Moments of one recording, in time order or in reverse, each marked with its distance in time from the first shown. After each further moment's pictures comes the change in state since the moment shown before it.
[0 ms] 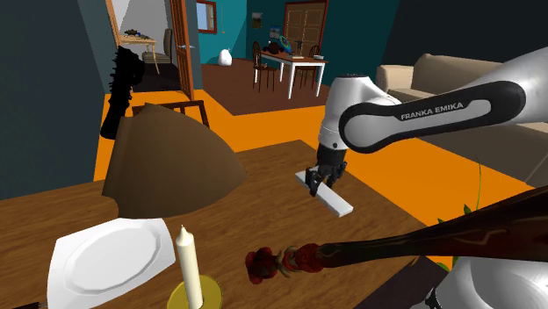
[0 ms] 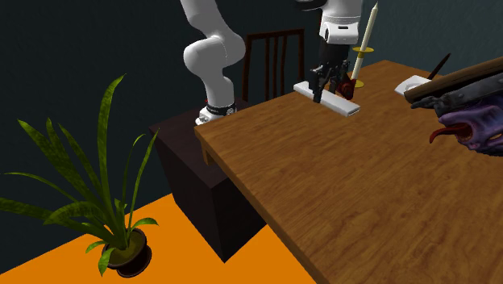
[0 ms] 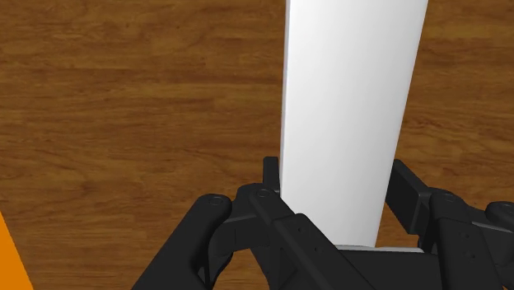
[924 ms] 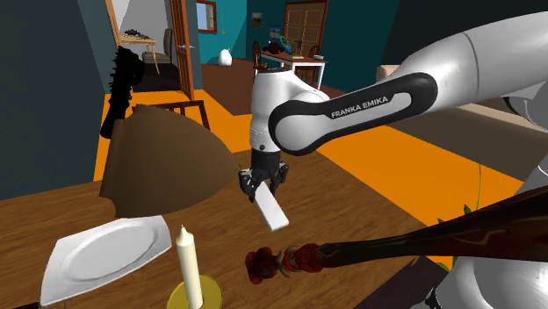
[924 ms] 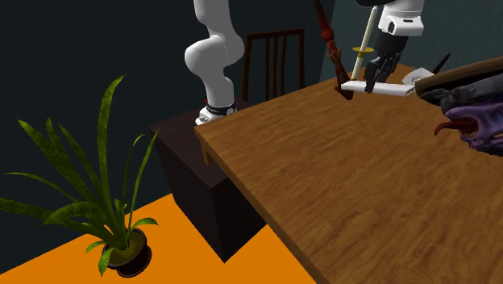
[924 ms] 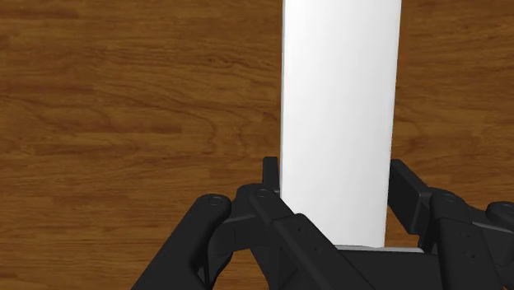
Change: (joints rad) arm 0.087 0.415 0.192 0.437 -0.067 -0.027 0.325
